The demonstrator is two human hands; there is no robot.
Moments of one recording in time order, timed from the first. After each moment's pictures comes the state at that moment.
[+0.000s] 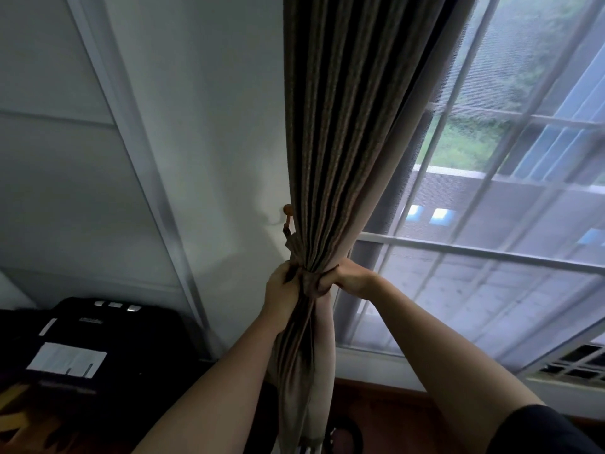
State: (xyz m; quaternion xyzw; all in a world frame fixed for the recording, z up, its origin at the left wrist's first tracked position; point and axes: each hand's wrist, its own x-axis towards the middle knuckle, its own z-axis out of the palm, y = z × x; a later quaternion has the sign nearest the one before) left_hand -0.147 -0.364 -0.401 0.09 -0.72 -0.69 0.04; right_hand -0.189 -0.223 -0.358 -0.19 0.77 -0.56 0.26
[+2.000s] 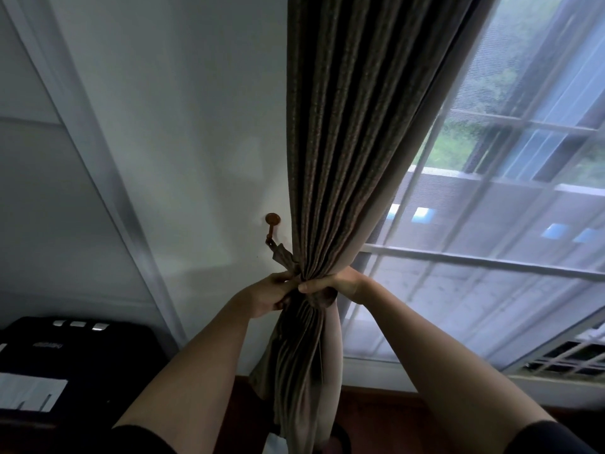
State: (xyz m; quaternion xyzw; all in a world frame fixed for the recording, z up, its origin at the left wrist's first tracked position) left_hand -0.219 -0.384 -0.415 0.00 -0.72 -0.63 -0.29; right_hand -0.205 -0.216 -0.344 -0.15 0.79 -0.56 0.22
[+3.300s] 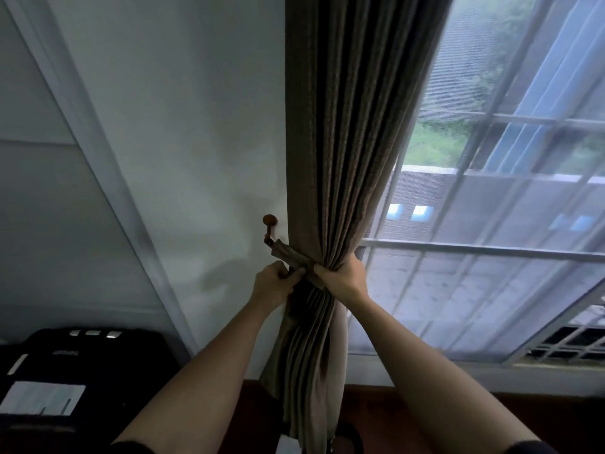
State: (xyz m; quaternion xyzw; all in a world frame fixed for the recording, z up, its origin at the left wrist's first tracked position) left_hand -0.185 -0.367 -0.391 0.06 -0.86 -0.50 -0.03; right_hand -0.174 -0.216 -0.364 0.10 0.85 -0.50 -0.07
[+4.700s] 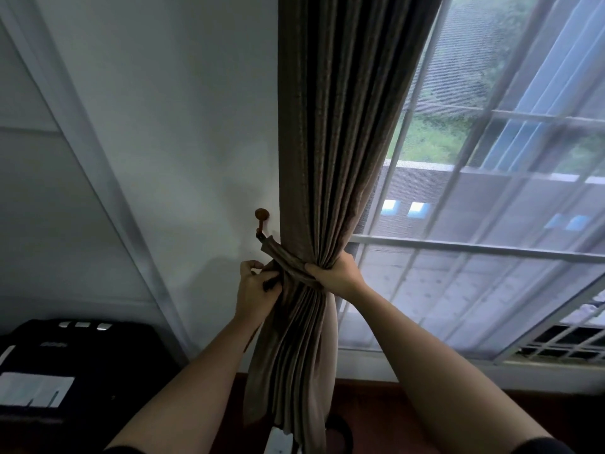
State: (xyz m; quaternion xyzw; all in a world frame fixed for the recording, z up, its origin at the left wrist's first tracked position) left_hand -0.183 -0.375 -0.439 0.00 -0.88 -0.45 0.14; right_hand -0.179 -0.203 -0.356 0.03 0.88 -0.47 0.02
